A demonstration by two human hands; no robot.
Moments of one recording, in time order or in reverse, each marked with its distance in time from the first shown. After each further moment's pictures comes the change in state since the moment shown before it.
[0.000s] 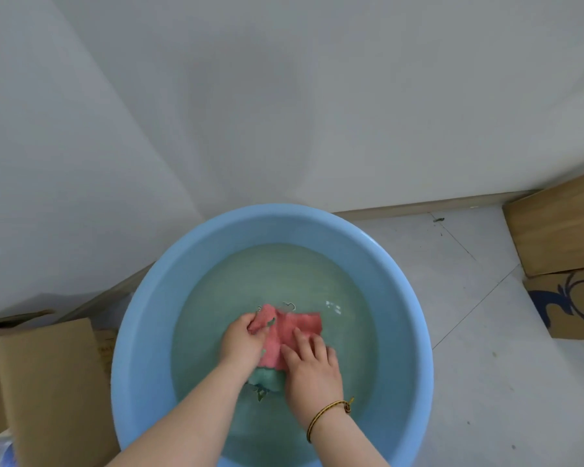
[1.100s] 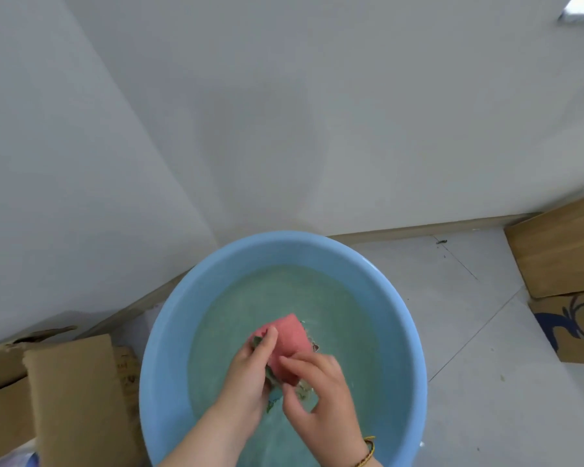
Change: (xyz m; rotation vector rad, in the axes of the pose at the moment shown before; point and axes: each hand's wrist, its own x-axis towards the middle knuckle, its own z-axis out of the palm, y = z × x) left_hand -0.075 0.034 -0.032 -0.993 -0.237 -0.064; right_hand -0.035 -0.011 -0.038 0.729 0.586 -0.356
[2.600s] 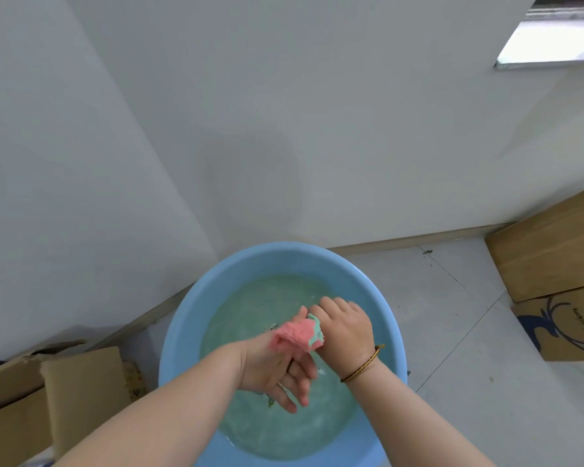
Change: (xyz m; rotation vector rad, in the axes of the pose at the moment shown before) left_hand -0.018 0.052 0.018 0.757 -0.671 -0.537; right_hand 0.065 -0.020 -0.052 -0.771 0.137 -0.405
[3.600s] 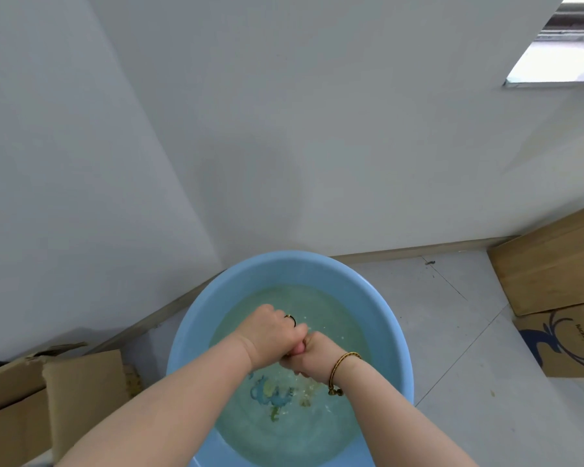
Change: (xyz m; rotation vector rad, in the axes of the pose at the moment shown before) left_hand -0.005 0.014 -0.020 2.049 0.691 0.439; right_hand 0.023 -0.033 -0.008 0.738 -1.133 0.666
